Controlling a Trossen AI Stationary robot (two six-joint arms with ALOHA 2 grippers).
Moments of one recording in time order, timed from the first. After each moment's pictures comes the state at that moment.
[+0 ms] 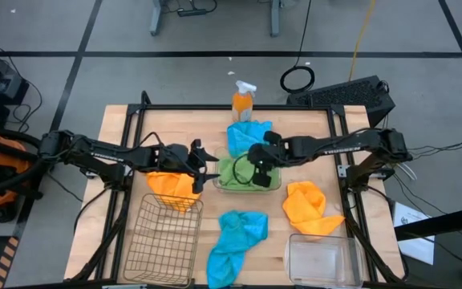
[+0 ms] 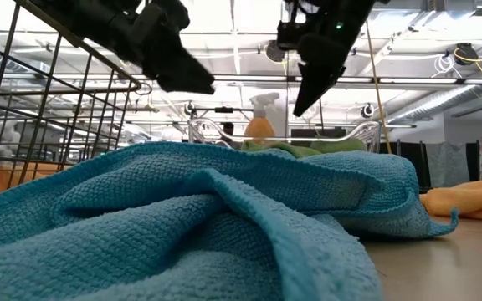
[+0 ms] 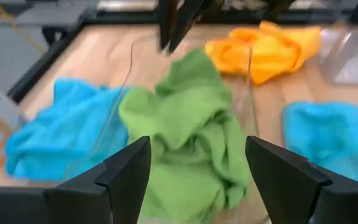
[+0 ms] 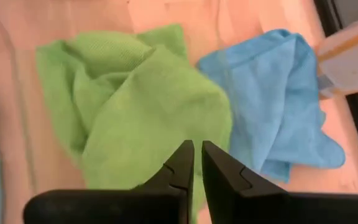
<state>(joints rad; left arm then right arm) 0.00 1.27 0.67 0.15 -0.07 0.01 0.00 1.60 1.26 -0.75 0.30 0.16</state>
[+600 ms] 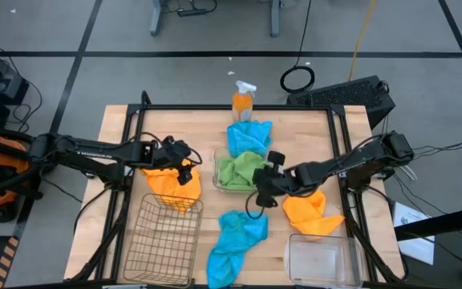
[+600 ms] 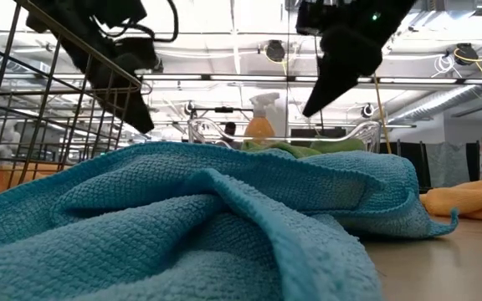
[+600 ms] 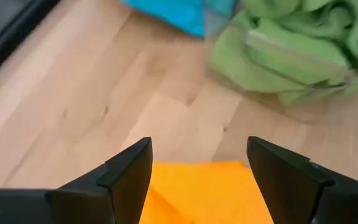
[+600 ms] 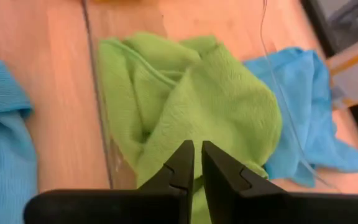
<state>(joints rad) 0.05 1.12 0.67 -0.46 -0.29 -0.33 0.25 1.56 1.09 -0.56 0.54 0.30</state>
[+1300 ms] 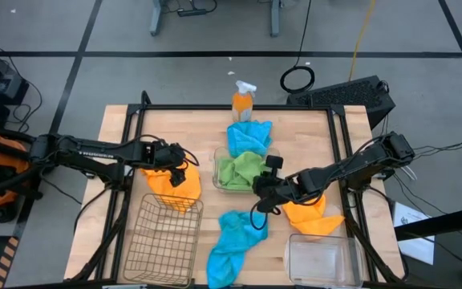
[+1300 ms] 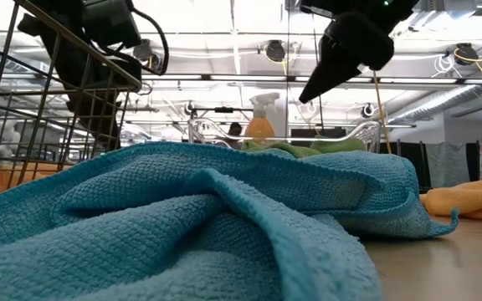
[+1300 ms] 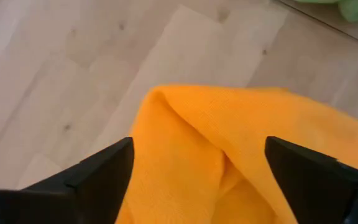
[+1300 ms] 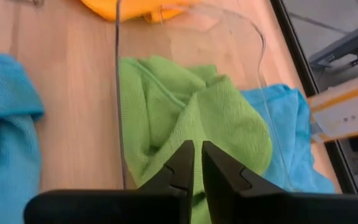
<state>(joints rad) 0.08 1.14 0.65 -0.67 -0.25 -0.39 0.32 1.56 1.09 -0.50 0.63 0.19</state>
